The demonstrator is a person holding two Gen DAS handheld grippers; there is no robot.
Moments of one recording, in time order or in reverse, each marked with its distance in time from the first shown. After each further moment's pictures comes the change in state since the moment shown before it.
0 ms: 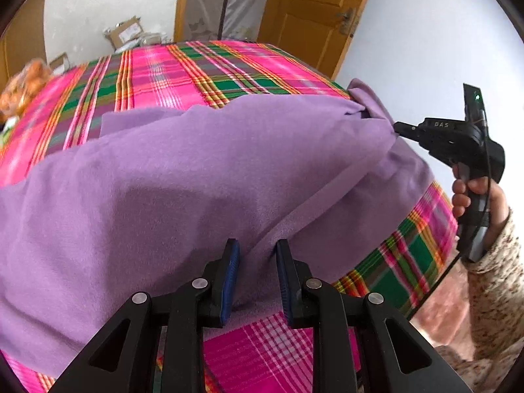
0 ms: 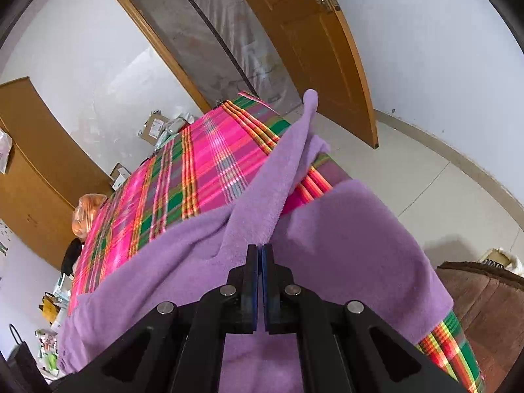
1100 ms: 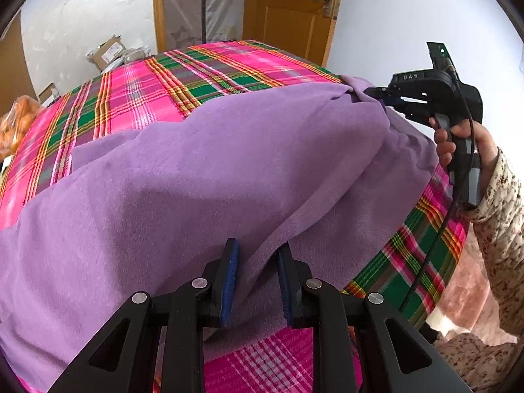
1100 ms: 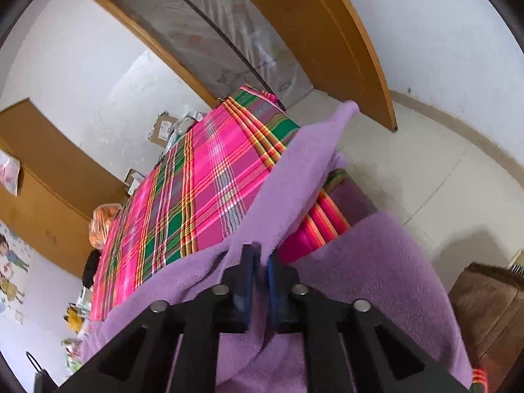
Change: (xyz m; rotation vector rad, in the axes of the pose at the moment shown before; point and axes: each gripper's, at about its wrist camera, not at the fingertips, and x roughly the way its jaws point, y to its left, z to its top) left arm 0.016 -0.029 0.007 0.087 0.004 0.025; right arm 0.042 -0.023 0.039 0.055 0.042 0.104
